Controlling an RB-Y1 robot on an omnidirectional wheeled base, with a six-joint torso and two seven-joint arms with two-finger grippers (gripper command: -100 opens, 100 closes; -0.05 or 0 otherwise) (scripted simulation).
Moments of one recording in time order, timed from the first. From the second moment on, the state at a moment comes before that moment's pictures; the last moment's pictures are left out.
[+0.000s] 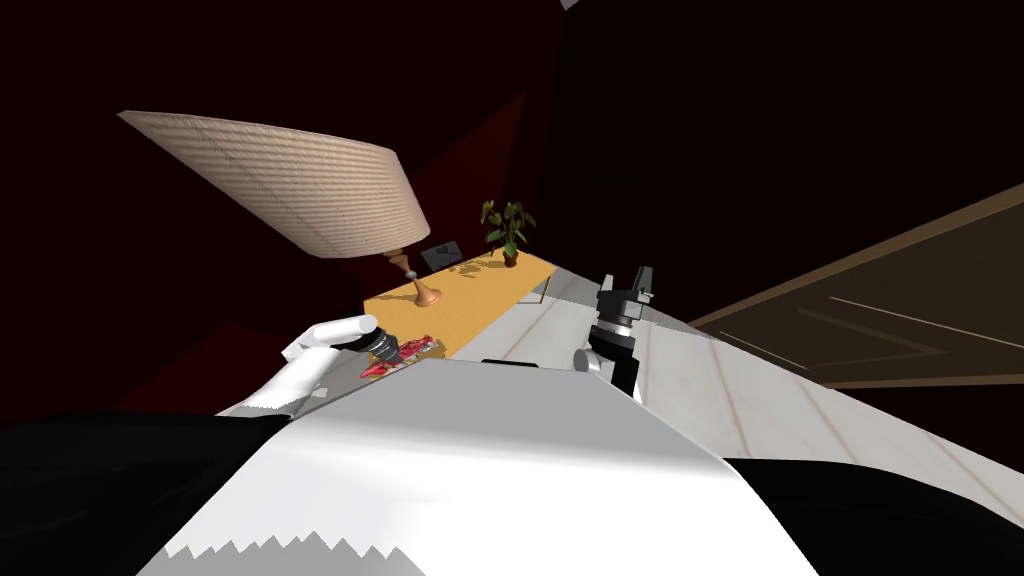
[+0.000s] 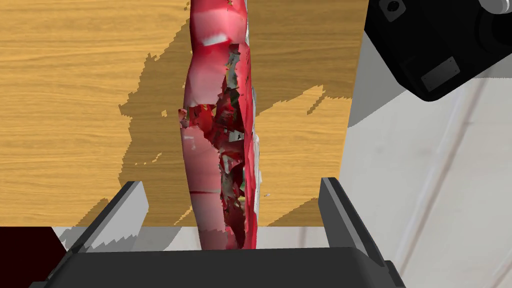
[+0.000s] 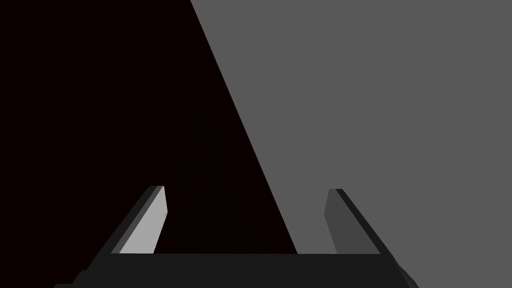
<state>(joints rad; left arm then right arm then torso) 0.19 0.80 0.28 -1.38 0.79 1.45 0.45 0.50 0.04 -0.01 -2.30 -0.12 -0.45 0.01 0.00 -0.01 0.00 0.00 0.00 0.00</state>
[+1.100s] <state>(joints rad) -0.02 0.75 0.18 -1.19 0.72 1.46 0.44 0.50 0.04 -0.01 -2.30 -0.12 -0.45 0.01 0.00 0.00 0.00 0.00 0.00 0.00</state>
